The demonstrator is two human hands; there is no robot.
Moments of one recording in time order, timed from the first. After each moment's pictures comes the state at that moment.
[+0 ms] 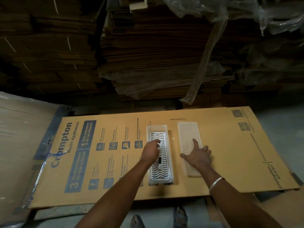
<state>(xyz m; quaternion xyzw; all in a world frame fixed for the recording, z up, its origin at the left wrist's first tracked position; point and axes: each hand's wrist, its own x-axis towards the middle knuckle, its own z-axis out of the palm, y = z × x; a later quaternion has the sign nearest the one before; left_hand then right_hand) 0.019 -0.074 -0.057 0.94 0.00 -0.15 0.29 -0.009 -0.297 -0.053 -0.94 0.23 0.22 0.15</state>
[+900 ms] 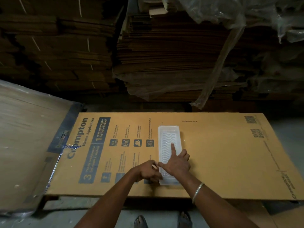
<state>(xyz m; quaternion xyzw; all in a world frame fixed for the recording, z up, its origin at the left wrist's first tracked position) -0.052 0.010 -0.057 0.72 0.09 -0.46 0.52 -0.038 -0.158 -0.040 -0.95 0.11 0.25 0.11</state>
